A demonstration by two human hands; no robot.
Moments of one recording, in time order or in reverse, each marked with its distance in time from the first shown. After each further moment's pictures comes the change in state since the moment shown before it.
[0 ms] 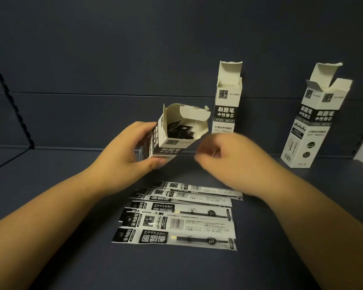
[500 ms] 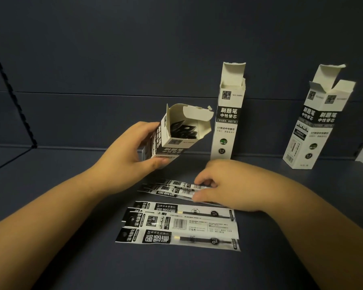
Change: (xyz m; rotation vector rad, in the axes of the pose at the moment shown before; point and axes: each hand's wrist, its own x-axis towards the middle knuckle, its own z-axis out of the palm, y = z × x) left_hand 0.000 -0.001 -0.001 -0.003 -0.005 -0.011; right_hand -0.003 0.000 0.012 -0.294 -0.439 -0.057
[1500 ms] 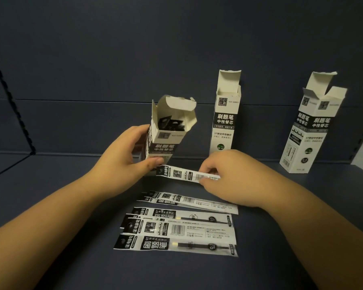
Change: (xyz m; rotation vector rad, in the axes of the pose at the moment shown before) left_hand 0.000 0.001 -0.002 -0.065 0.043 -0.098; right_hand -0.006 0.003 -0.010 0.144 0.238 0.052
